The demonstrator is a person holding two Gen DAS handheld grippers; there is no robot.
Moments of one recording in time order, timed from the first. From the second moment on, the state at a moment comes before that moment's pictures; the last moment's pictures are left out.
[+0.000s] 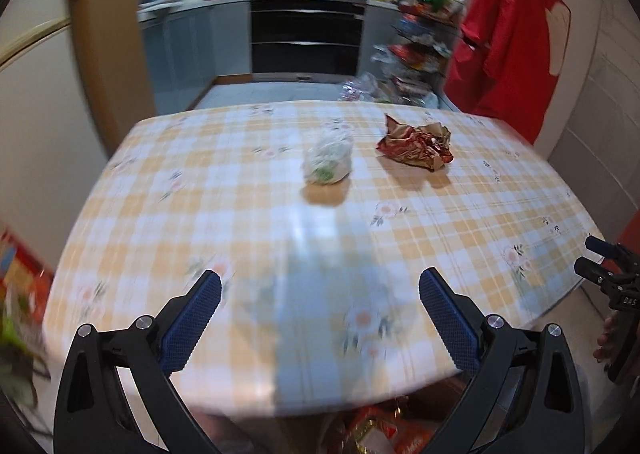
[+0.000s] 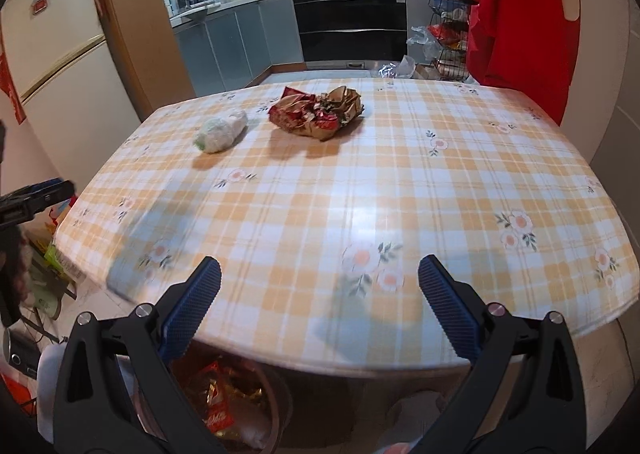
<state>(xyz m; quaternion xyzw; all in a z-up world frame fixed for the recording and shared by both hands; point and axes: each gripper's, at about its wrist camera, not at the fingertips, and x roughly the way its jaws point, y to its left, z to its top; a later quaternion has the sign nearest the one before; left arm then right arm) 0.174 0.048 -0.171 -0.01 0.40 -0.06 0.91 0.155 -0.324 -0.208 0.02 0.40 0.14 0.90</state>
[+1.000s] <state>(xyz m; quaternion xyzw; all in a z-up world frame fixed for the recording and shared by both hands) 0.386 0.049 -0.269 -0.01 0.45 -0.05 0.89 0.428 -0.162 -0.285 -0.30 0.40 0.22 0.84</state>
